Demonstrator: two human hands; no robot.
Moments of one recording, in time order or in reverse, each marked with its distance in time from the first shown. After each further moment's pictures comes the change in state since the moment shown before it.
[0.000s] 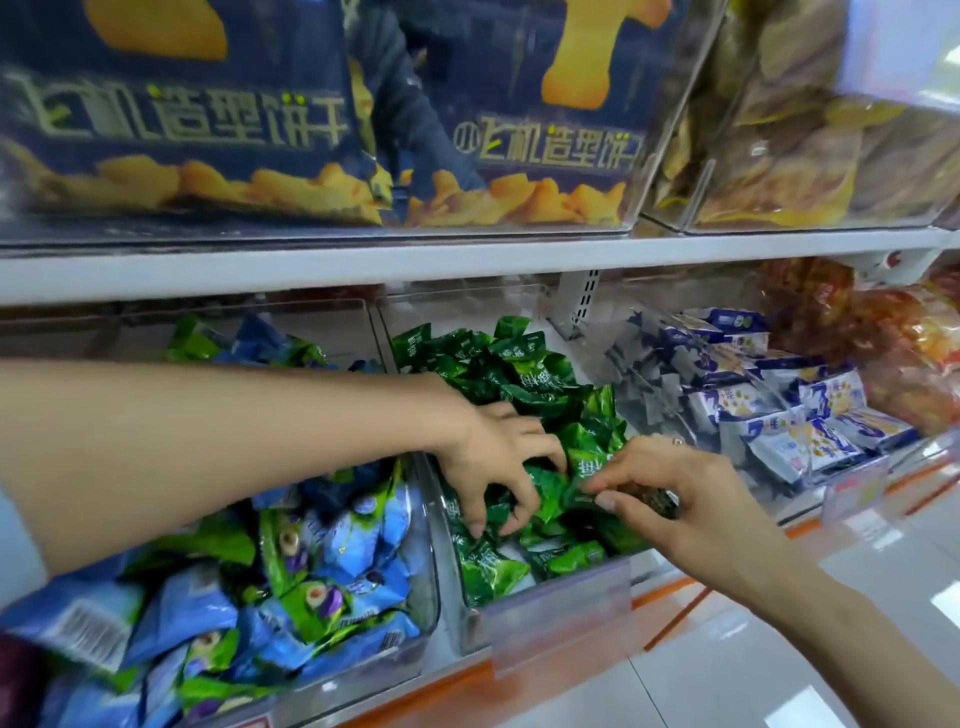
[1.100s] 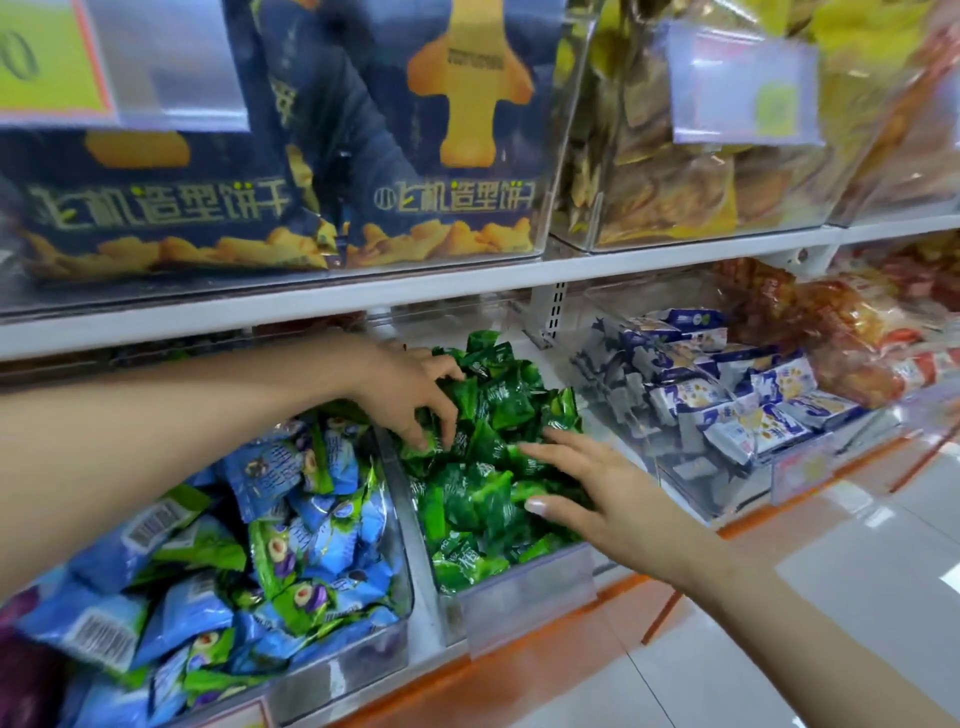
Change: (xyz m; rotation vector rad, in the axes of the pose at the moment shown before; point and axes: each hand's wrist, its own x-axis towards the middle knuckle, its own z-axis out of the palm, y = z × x) left_hand -0.054 -0.023 -0.021 -0.208 -0.041 -0.496; right_hand 0.002 -0.006 0.013 -0.136 -0.251 0.190
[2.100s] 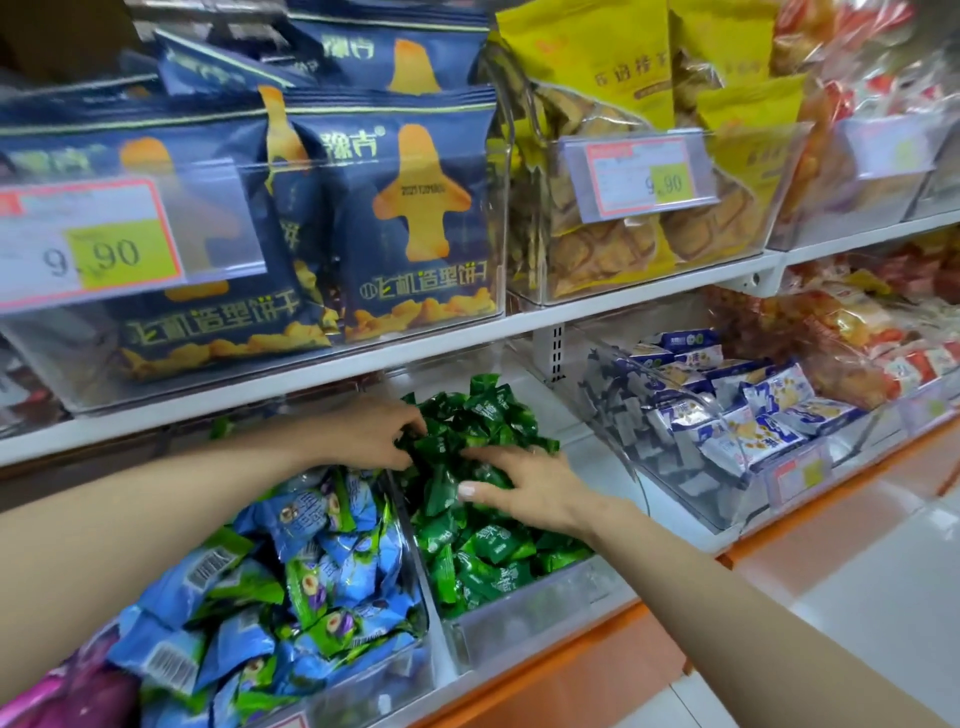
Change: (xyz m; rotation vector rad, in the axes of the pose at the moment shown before) left_hand -0.021 -0.010 0.019 -0.189 0.244 -0.285; right_hand 0.065 -0.023 0.015 0.027 -0.101 0.053
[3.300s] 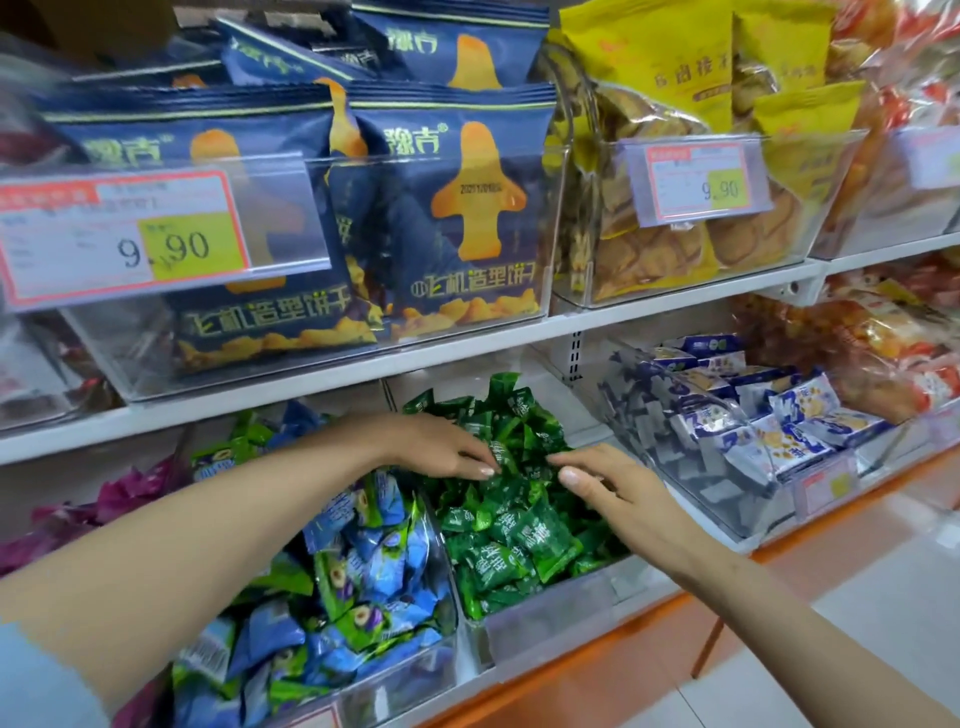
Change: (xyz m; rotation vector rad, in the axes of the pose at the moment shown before) left_hand 0.011 0.024 0.006 -0.154 -0.297 0.157; right_hand -0.056 0.021 -0.010 0.445 0.325 -0.065
